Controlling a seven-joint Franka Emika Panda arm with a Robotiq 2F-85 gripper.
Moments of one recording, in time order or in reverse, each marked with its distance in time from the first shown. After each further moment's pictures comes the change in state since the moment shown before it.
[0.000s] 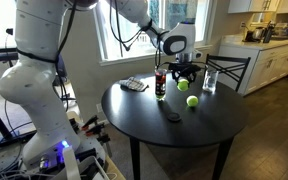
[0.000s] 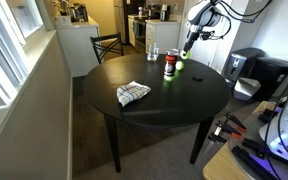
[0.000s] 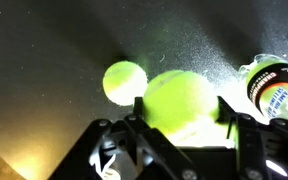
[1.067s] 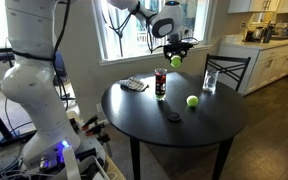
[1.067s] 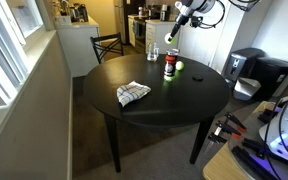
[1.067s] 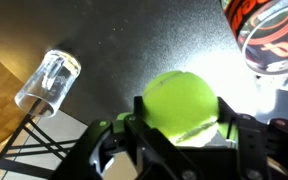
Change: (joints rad) arm 0.076 -0.109 0.096 0.024 0.171 0.093 -0.241
